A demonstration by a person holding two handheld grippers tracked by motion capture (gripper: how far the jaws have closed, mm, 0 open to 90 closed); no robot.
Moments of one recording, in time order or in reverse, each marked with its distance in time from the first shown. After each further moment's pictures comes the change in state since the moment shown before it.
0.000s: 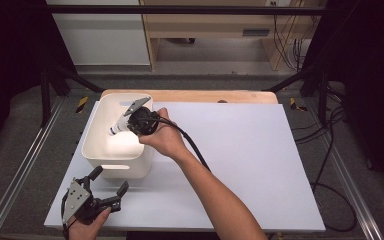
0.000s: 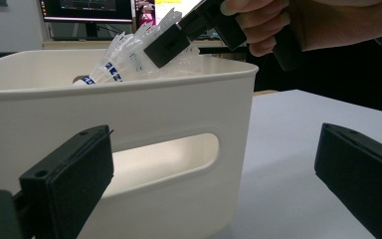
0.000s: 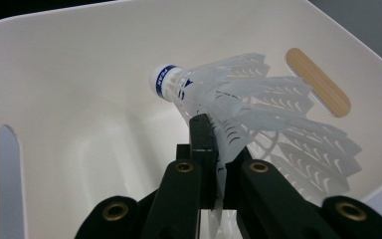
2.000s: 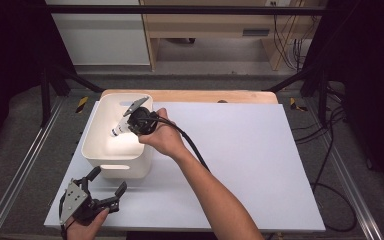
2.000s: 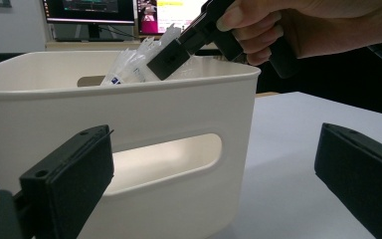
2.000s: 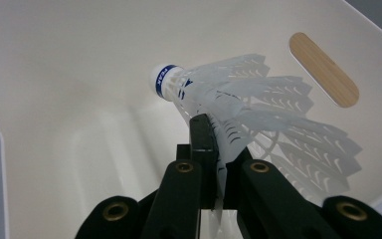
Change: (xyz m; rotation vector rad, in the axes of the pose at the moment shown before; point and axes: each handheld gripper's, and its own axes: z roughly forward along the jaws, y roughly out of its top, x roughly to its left) left arm 0.002 0.000 -0.003 -0.004 0.006 -0.009; right arm -0.004 -0.002 0.010 0.046 0.003 0.001
